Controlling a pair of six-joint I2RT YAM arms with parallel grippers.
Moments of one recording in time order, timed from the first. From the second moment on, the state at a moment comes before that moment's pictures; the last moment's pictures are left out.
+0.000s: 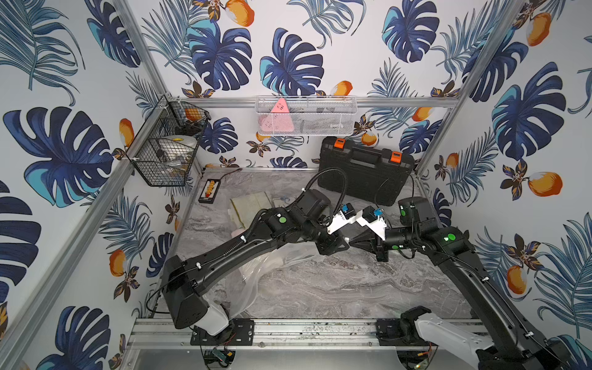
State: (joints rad) left arm -0.85 1.54 1.50 -0.71 0.41 0.12; right arm 0.37 1.03 1.12 -0.92 -0.82 -0.50
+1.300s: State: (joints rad) left arm -0.81 1.50 1.53 -0.69 0.49 0.18; right arm 0.37 1.03 1.11 -0.89 -0.85 -0.47
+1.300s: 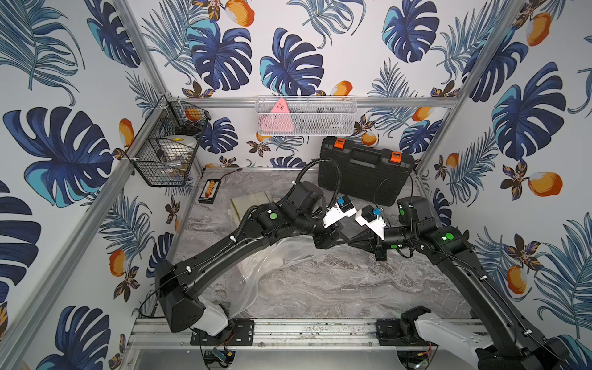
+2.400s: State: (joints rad) left arm -0.81 1.49 1.42 -0.67 0.55 0.28; right arm 0.37 0.96 1.03 -0.88 -0.80 -0.36
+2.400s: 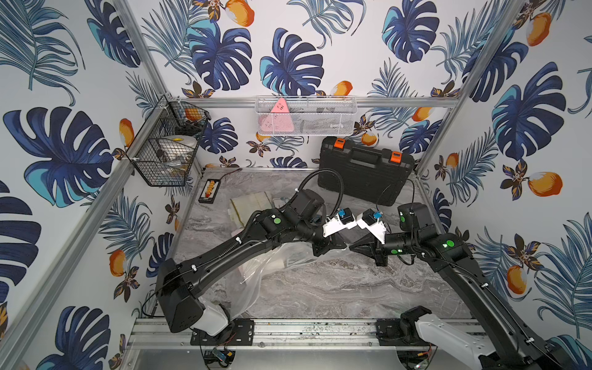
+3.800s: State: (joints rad) left arm -0.80 1.40 1.36 -0.74 0.44 0.19; right arm 0.40 0.89 0.97 -0.74 -0.69 -0.18
